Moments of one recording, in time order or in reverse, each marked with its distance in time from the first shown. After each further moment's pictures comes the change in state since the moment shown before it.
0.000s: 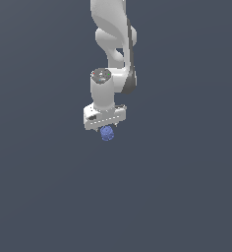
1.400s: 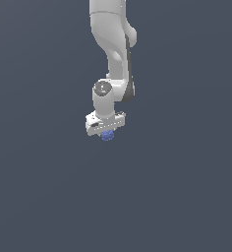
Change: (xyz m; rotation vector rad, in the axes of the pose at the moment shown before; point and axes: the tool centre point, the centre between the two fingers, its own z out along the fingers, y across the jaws) arm -0.007 -0.002 0.054 0.001 -0.001 -0.022
